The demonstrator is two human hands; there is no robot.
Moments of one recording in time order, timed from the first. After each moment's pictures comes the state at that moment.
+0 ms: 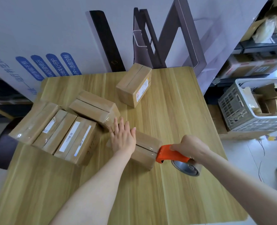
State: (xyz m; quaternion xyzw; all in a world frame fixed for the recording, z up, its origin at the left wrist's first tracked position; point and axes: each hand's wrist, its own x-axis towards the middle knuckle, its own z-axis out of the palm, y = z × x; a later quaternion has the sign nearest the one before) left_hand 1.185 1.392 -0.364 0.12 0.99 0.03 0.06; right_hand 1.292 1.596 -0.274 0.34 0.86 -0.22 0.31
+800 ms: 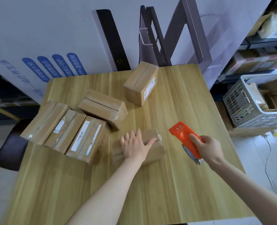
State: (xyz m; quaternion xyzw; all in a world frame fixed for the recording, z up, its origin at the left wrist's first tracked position) left_hand 1.215 1.376 -0.353 0.13 0.99 0.03 0.10; right_hand 1.327 1.596 -0.316 0.42 0.82 -0.37 0.02
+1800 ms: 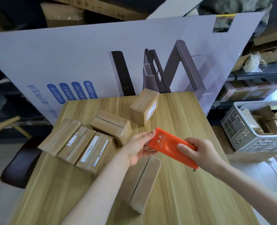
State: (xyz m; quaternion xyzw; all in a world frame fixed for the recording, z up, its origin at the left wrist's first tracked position) left_hand 1.216 1.365 -0.207 0.02 0.56 0.70 0.44; right_hand 1.340 1.559 -0.186 0.16 0.85 -0.50 -0.02
